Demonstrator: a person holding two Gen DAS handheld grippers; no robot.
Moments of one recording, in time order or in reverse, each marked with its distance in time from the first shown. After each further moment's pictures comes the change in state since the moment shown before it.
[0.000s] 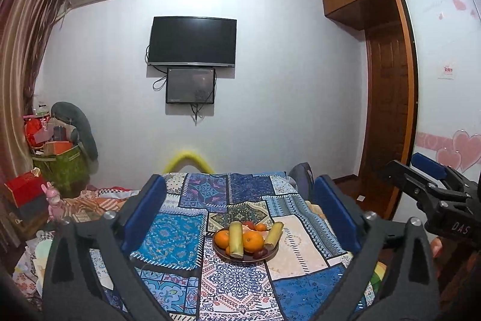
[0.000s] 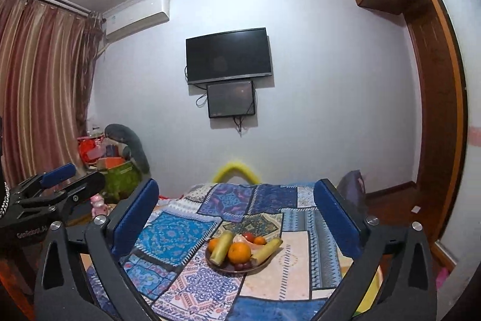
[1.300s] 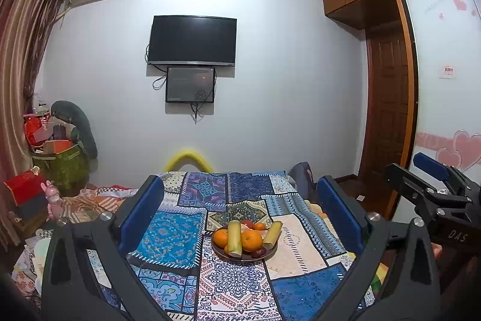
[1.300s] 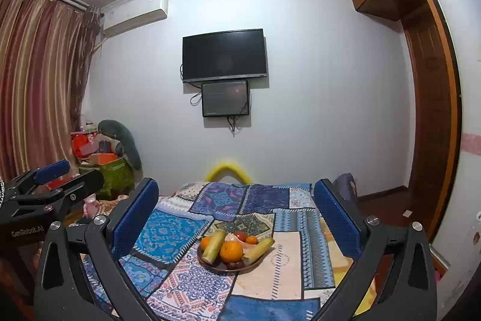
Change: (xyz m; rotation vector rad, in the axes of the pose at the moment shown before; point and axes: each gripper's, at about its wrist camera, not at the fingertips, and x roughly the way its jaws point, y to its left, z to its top) left arm -0.003 -0.002 -0.003 0.000 0.002 0.000; right arm -0.012 0.002 0.001 -0.029 -0.002 -0.038
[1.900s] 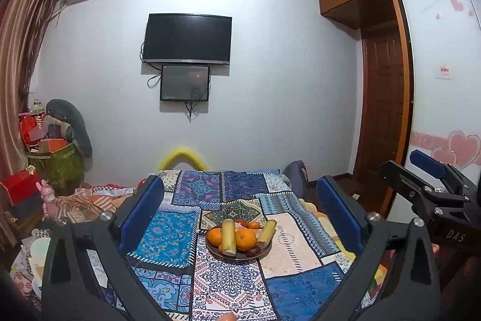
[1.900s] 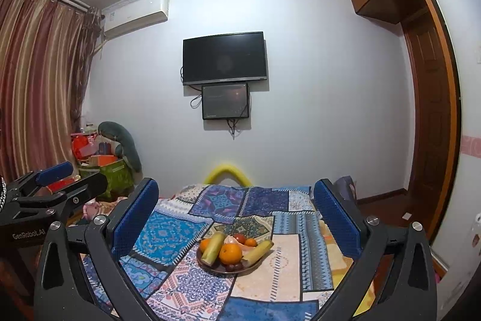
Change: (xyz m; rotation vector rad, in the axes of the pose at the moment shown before) left arm 0.002 -0.003 0.001 -0.001 0.013 -0.031; right arm -0.001 0.001 0.003 -0.006 -0.009 -0.003
